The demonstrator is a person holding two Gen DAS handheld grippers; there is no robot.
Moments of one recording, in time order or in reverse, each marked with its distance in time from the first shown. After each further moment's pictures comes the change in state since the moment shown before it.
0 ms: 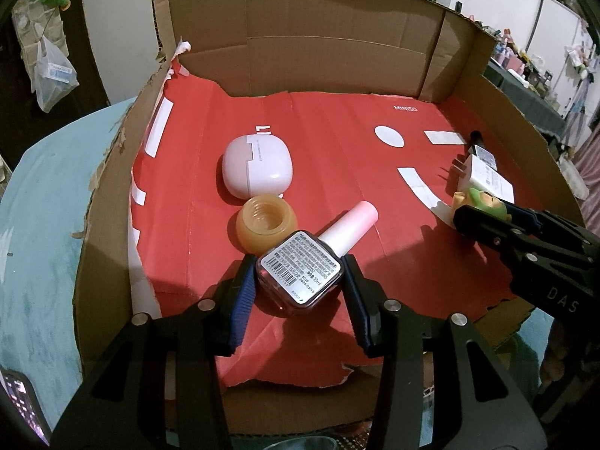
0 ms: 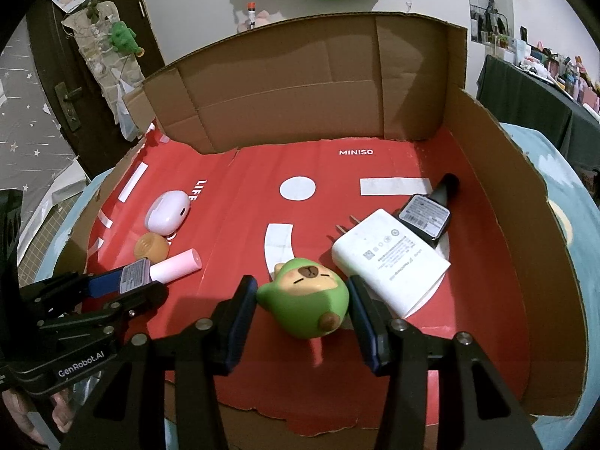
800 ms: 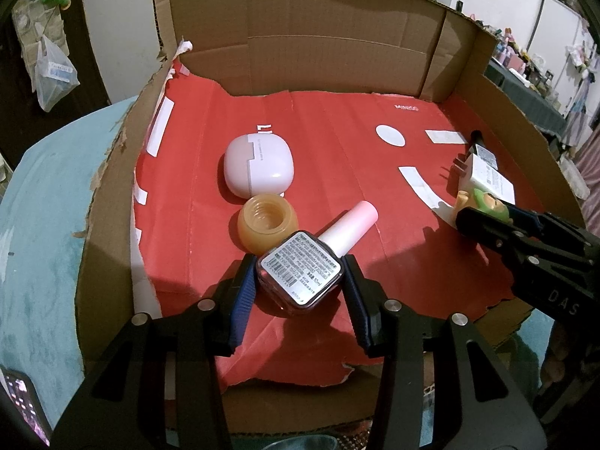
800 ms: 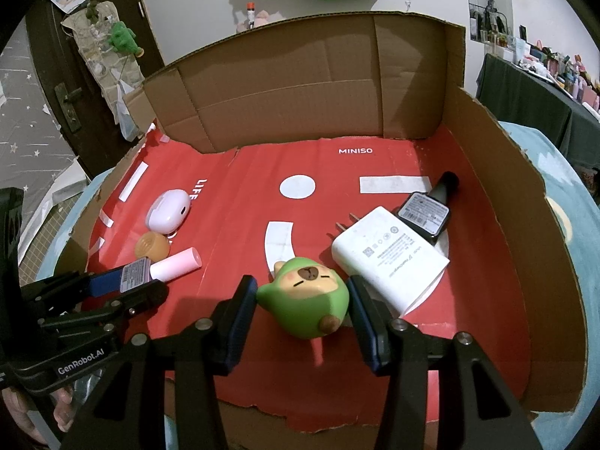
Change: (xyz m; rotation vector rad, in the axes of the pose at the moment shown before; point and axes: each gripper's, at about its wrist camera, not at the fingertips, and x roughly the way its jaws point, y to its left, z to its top) left arm -0.001 -0.001 0.000 0.004 -0.003 0.007; right arm 0.000 0.000 0.000 0.002 0.002 -0.001
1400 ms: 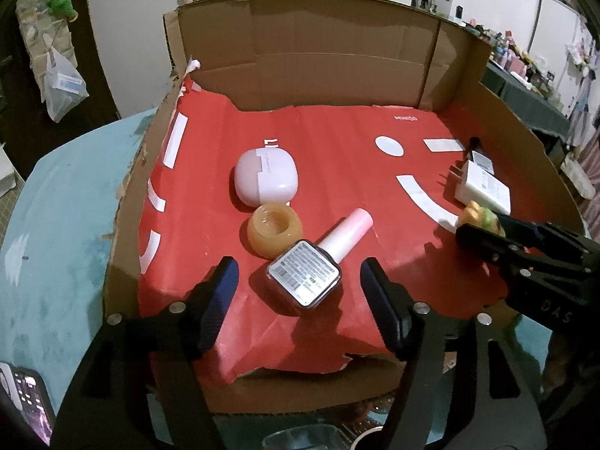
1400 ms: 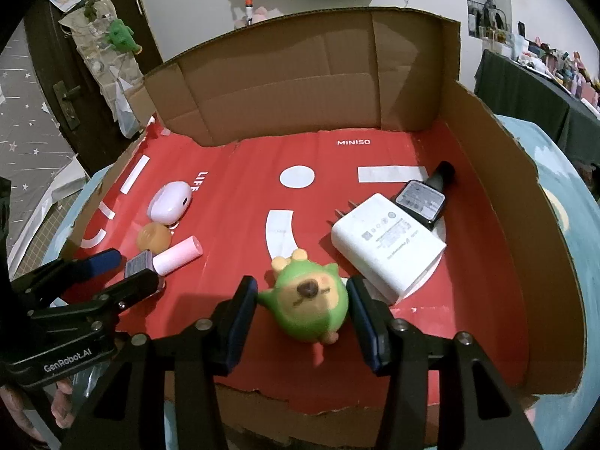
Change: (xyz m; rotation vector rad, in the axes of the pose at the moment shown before) left arm -0.017 -0.002 -0.004 0.014 -0.040 0.031; right arm -0.005 0.001 -0.007 0.008 0.016 -0.005
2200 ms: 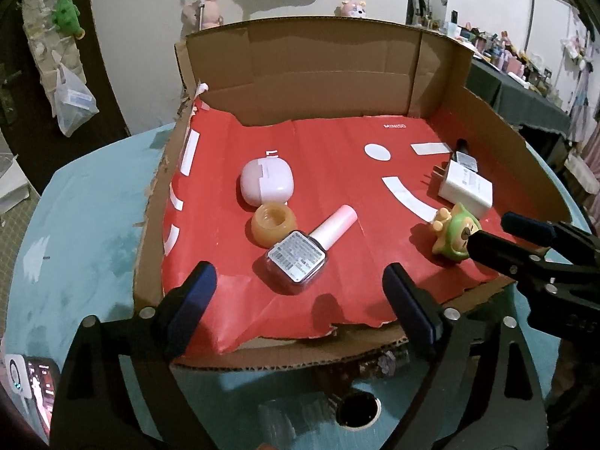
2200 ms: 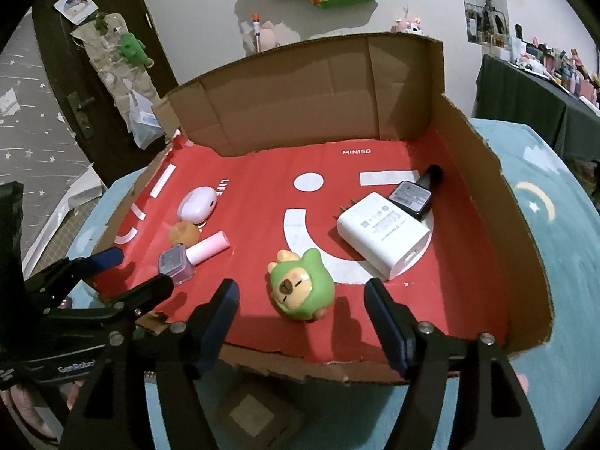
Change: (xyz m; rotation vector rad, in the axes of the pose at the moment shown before) left arm -0.031 -0.011 -0.010 0.024 -0.053 0.044; right arm -0.039 0.003 -0.014 0.009 -0.050 0.044
